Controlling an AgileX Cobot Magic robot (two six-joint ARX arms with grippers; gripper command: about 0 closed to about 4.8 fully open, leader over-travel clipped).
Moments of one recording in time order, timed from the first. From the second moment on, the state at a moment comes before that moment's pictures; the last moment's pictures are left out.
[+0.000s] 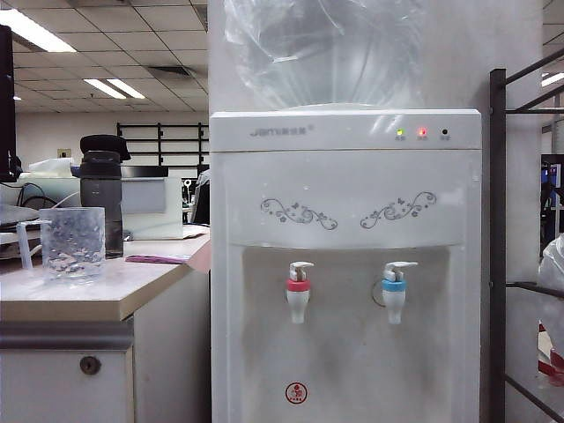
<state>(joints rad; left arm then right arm) 0.06 0.00 0.05 -0.22 0.12 -0.20 0.19 0.00 0.01 0.02 -0.05 0.11</state>
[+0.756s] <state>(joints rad) 0.06 0.00 0.06 -0.16 0.16 -0.21 0.19 0.00 0.01 0.01 -0.05 0.11</state>
